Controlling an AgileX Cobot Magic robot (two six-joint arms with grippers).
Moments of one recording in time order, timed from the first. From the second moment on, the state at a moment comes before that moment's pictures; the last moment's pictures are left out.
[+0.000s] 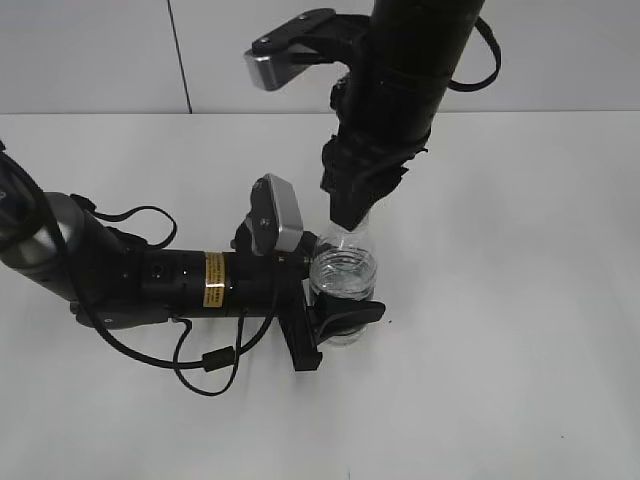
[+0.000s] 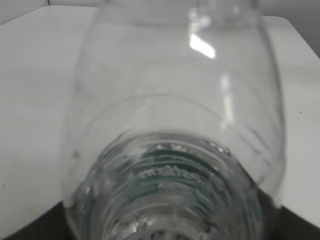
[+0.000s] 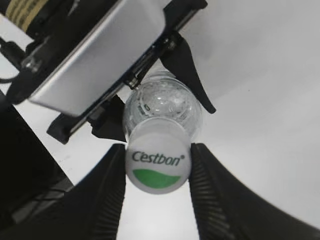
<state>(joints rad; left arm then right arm) -0.49 2.22 -0.92 1.02 -1.06 -0.31 0.68 1.90 -1.64 0.16 1.22 -0.50</state>
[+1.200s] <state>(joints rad) -0.49 2.22 -0.92 1.04 -1.06 -0.31 0.68 1.90 -1.64 0.17 1.22 -1.18</state>
